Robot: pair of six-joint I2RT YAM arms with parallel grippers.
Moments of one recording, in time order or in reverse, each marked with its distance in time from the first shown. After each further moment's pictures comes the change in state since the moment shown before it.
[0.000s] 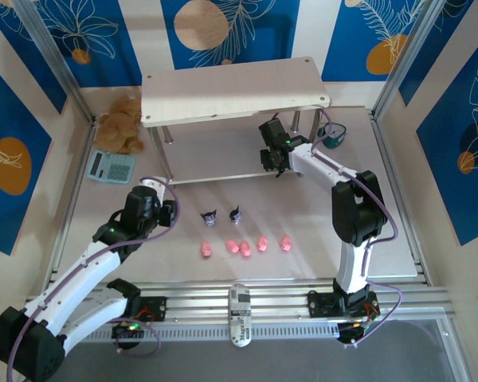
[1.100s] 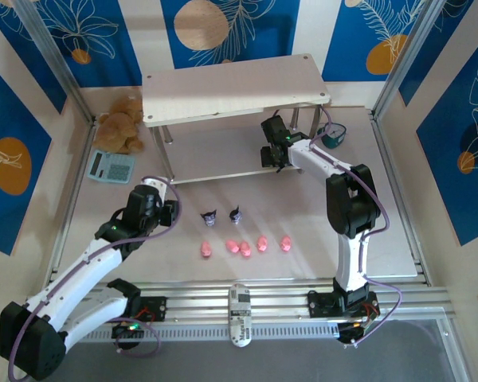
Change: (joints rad) left arm 0.000 0.030 0.006 0.000 0.000 0.000; right arm -0.041 0.089 0.065 0.013 -0.001 -0.018
